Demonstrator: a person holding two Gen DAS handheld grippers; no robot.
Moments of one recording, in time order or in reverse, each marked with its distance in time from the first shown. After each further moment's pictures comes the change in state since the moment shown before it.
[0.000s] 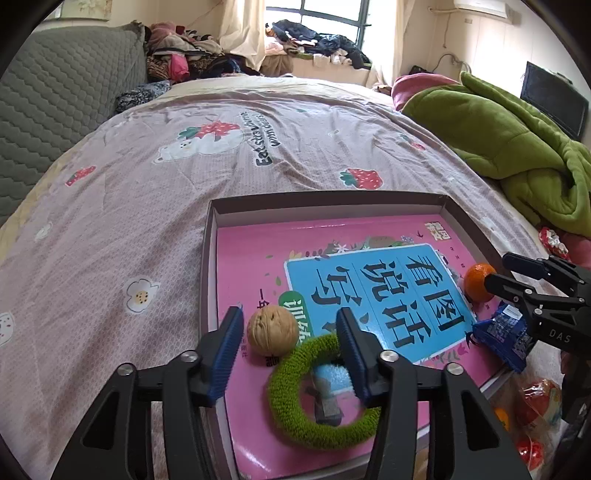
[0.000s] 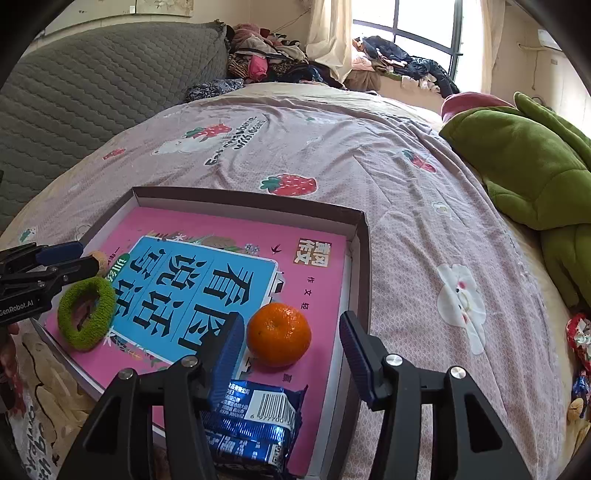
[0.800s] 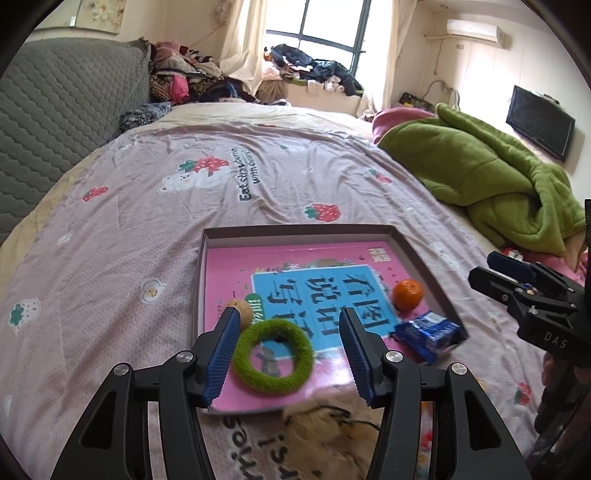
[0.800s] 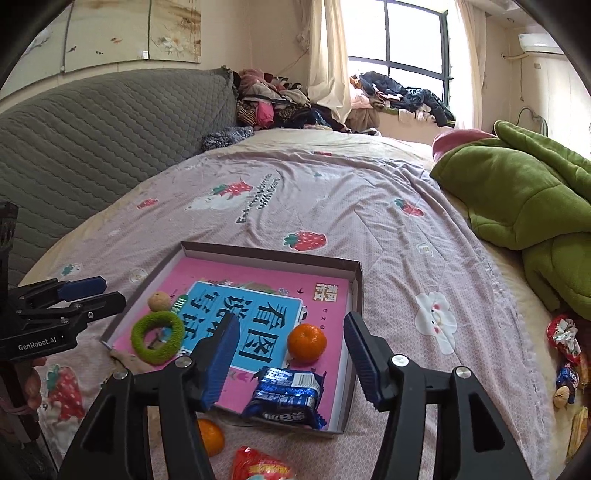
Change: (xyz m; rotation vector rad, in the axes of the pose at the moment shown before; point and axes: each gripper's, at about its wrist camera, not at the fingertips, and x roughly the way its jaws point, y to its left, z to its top) left arm -0.097 -0.031 -0.012 -0.033 -0.101 -0.059; right arm -0.102 0.009 -0.001 0.029 -0.175 0.053
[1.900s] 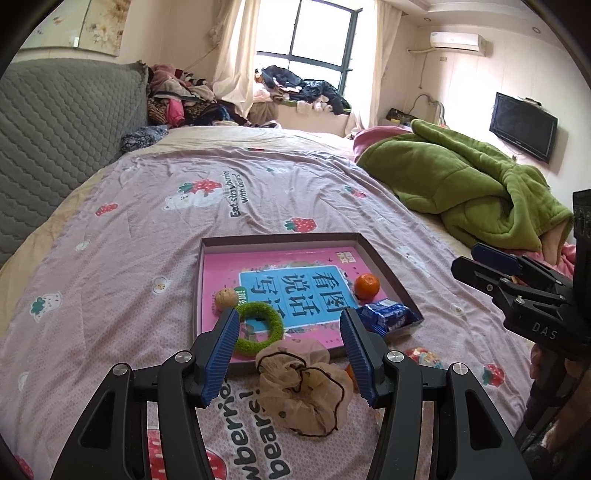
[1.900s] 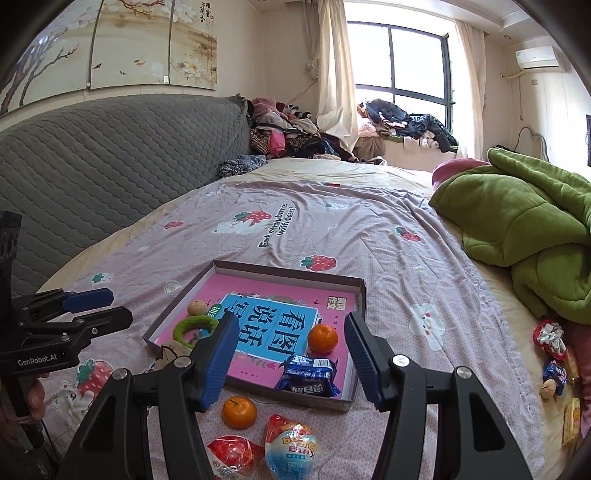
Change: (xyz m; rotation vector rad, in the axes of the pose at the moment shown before) left arm -0.075 -0.024 -0.026 0.033 -0.078 -0.016; right arm -0.073 0.019 -0.016 -0.012 -0.110 0.026
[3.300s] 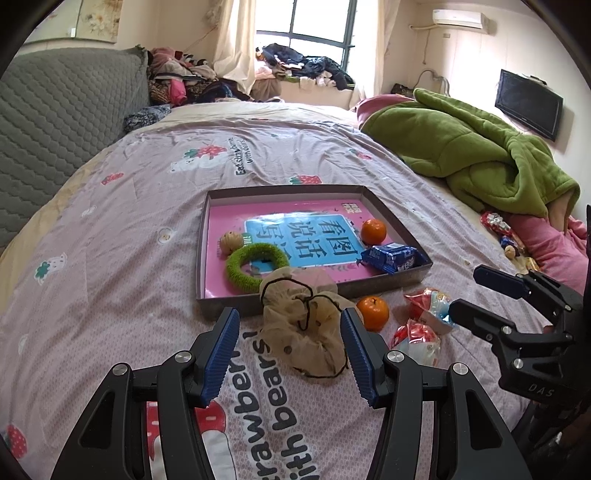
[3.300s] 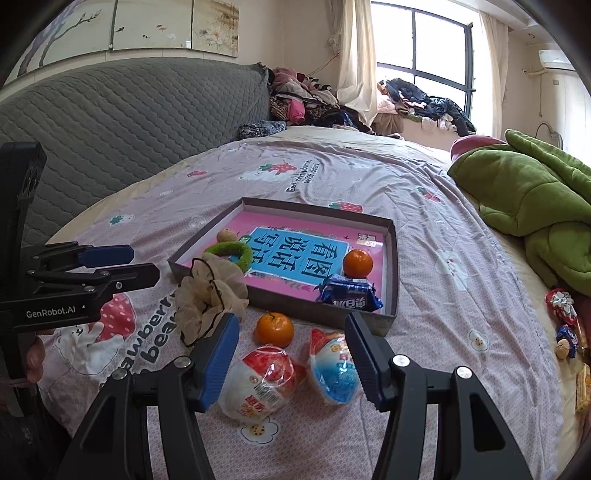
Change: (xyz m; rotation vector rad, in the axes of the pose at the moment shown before) left arm 0.002 -0.001 -0.052 0.018 0.096 0.039; right arm -0.007 0.040 -0.072 -0.064 0.116 0.037
